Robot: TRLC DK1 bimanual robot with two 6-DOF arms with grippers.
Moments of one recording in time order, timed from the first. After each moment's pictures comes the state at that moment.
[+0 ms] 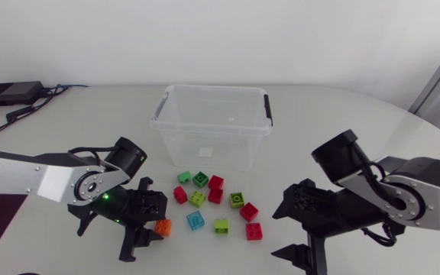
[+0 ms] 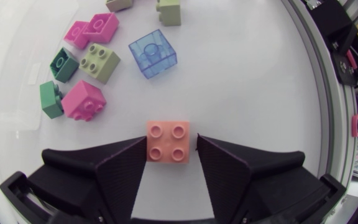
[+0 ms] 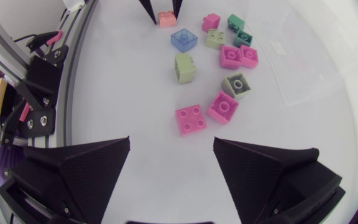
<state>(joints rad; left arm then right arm) -0.43 1.64 0.68 -0.40 0.31 1.13 0.49 1.28 0.58 -0.51 -0.40 -0.79</state>
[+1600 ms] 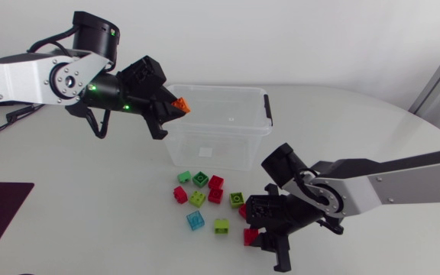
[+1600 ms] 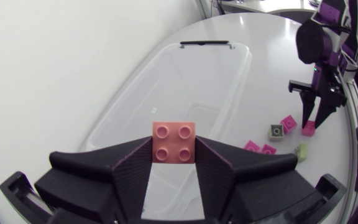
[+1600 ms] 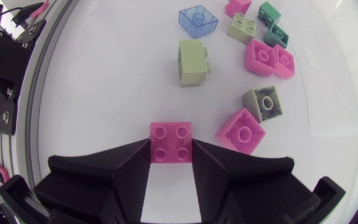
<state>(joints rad) -0.31 1.64 1.20 -0.24 0.40 0.78 0.62 1.64 0.68 -0.33 -0.29 -0.84</state>
